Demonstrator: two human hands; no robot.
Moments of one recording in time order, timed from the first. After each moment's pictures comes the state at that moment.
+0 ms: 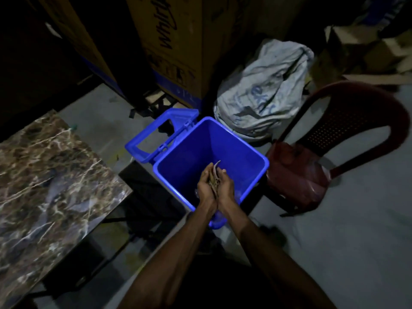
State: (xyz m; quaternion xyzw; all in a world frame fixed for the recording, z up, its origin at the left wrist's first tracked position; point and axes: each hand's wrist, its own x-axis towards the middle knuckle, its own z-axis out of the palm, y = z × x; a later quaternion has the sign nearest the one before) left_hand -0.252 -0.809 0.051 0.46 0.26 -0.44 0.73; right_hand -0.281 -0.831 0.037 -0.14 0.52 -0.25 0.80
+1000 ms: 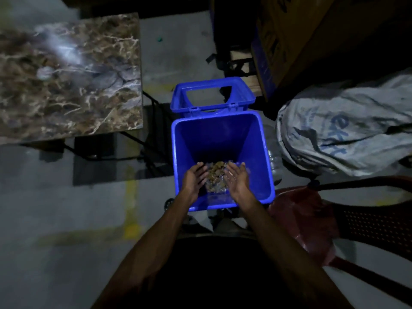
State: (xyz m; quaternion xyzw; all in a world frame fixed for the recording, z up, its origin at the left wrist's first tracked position) left_hand -0.272 -0.845 0.018 0.51 0.37 -0.32 0.71; right_hand -0.299 -0.996 0.003 -0.36 0.49 0.12 0.78
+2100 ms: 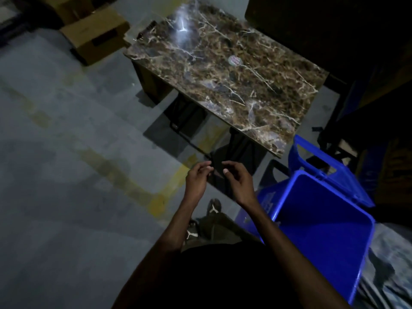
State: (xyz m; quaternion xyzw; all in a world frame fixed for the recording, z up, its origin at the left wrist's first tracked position) left_hand -0.331 -0.435 0.059 0.60 0.38 0.05 0.70; right_hand -0.261 -0.577 0.083 -0.82 -0.16 0.19 0.51
